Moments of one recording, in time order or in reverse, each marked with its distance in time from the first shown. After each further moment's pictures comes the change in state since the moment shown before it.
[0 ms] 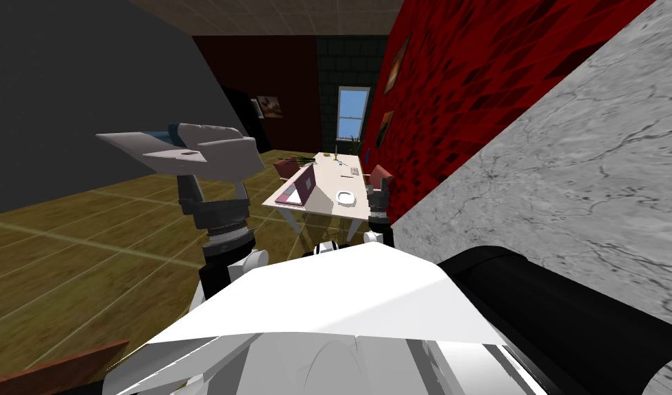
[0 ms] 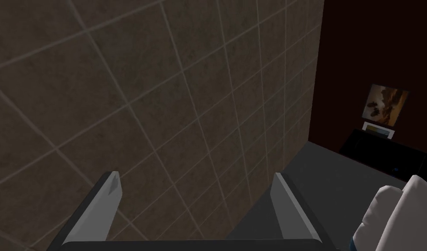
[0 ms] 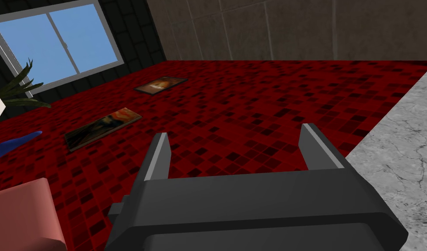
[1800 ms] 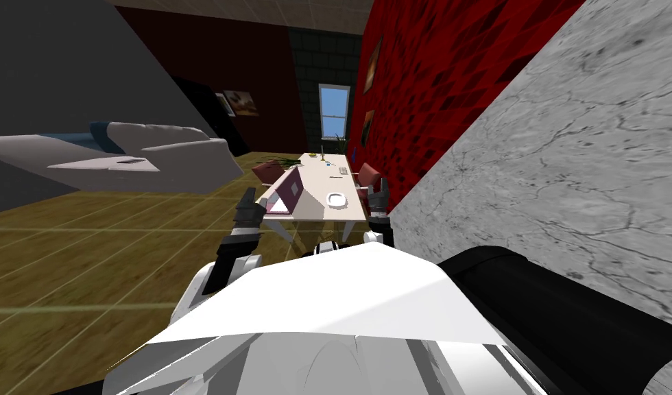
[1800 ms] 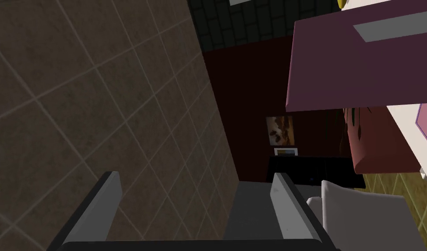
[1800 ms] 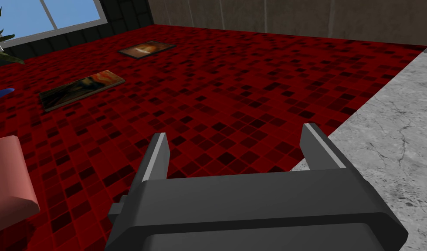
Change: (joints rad) left arm 0.001 0.196 -0.001 0.075 -0.133 0.350 0.002; right arm 0.000 0.000 0.000 0.000 0.000 0.000 0.000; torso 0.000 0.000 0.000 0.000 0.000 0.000
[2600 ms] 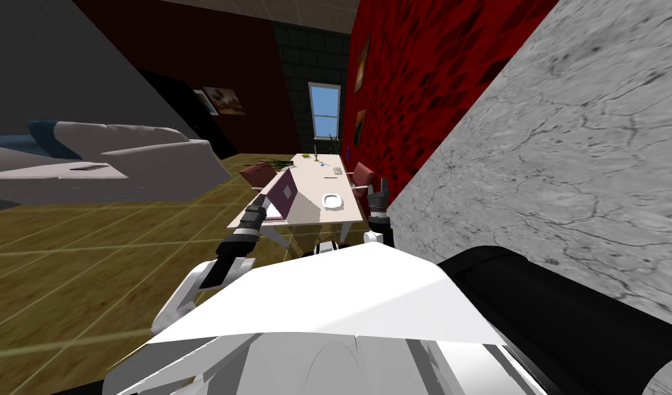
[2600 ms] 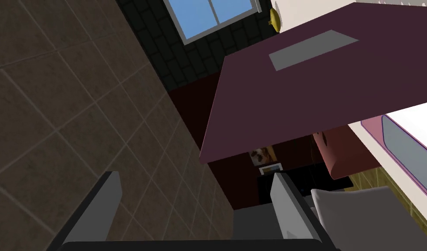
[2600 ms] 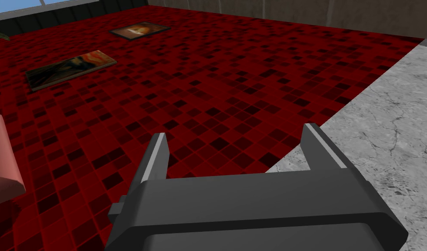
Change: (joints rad) left arm 0.003 0.150 -0.004 0.035 -0.066 0.167 -0.002; right arm 0.000 0.000 0.000 0.000 0.000 0.000 0.000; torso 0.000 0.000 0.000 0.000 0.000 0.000
